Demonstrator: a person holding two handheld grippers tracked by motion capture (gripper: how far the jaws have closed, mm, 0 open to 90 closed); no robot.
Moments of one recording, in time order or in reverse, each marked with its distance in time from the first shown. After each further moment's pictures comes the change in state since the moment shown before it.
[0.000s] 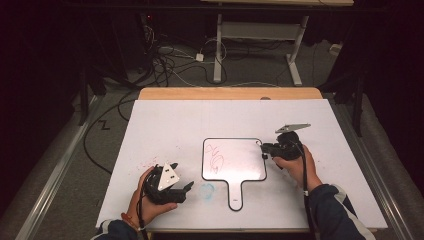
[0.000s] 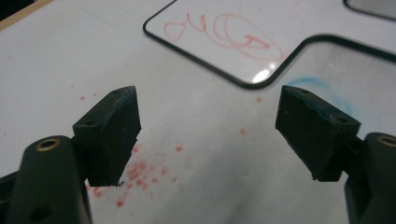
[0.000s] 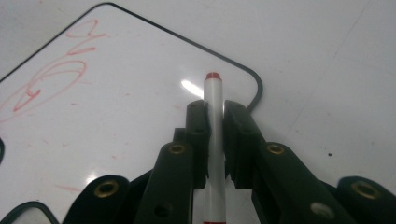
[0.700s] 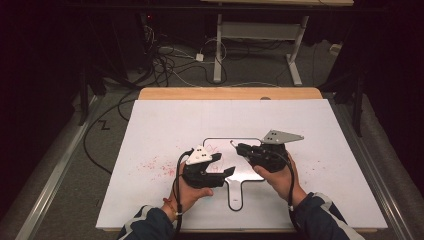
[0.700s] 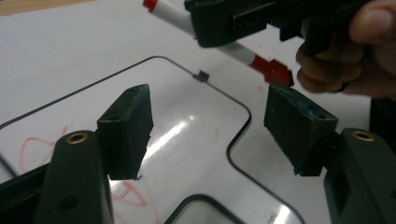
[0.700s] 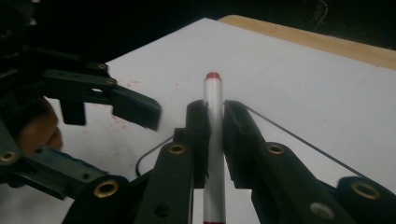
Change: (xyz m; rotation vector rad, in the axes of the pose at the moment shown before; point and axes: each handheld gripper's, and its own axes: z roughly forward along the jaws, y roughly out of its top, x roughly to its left) left arm -0.029 0.083 0.044 -0.190 -0.321 -0.238; right arm 0.088 0.014 -0.022 -0.305 0.182 -0.128
